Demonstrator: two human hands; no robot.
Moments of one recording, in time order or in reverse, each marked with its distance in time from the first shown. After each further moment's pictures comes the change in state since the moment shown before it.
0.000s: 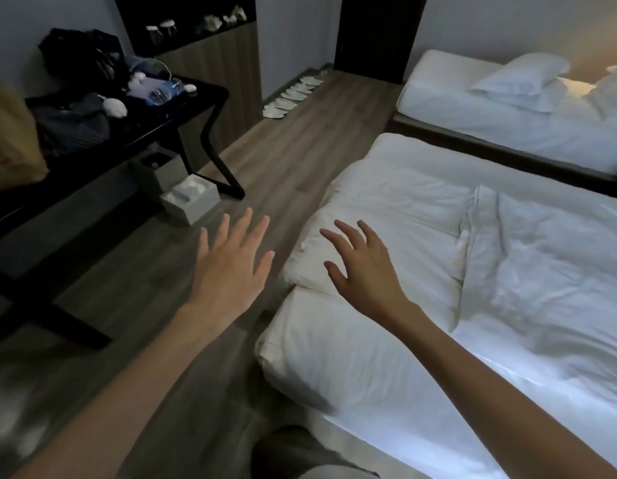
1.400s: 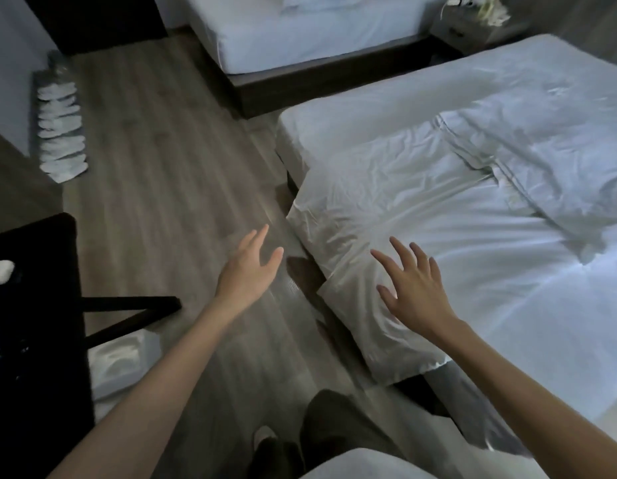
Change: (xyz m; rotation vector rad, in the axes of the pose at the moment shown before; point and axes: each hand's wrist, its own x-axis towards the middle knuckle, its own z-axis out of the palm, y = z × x) left_hand 0.704 -0.290 0.122 -0.460 -0.588 0.581; right_hand 0.493 -0.037 0.255 -0.276 -0.038 1.057
